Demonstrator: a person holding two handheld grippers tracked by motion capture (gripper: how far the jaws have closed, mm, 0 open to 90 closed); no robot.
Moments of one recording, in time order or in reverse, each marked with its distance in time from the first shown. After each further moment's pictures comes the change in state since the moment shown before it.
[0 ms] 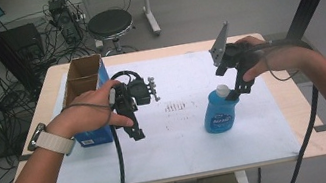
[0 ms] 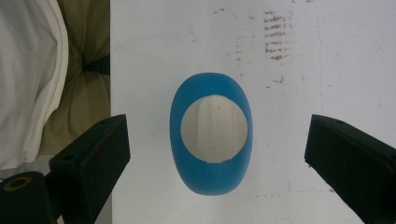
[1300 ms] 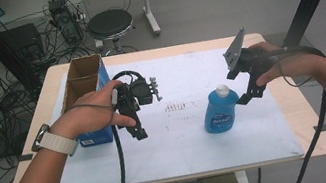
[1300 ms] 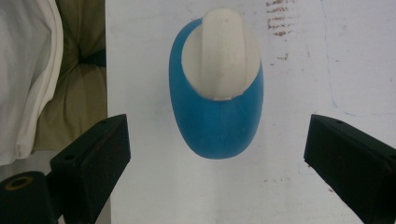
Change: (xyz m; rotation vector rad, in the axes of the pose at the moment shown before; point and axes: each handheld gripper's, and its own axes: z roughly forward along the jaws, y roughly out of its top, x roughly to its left) left arm 0.000 0.003 0.003 -0.018 0.004 -0.002; right arm 0.003 -0.038 0.006 -0.025 -0.010 0.024
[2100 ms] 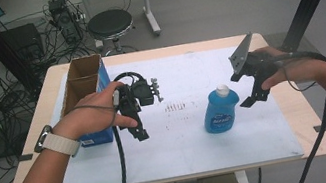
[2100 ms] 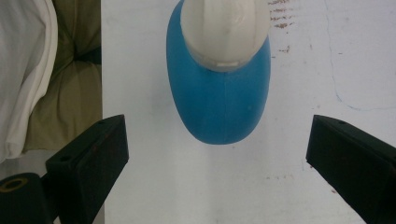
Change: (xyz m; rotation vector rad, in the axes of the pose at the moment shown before) left arm 0.000 0.002 0.005 -0.002 -0.008 -0.009; right arm 0.001 -0.017 0.008 -0.026 -0.011 0.003
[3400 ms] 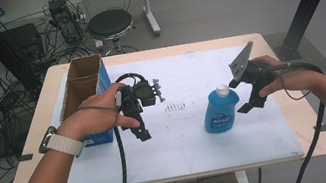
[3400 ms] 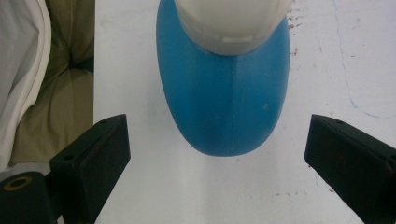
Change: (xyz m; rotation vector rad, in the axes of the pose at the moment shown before) left arm 0.002 0.002 0.006 -0.006 -0.006 -0.008; right arm -0.001 -0.013 0.024 -0.060 0.005 -0.001
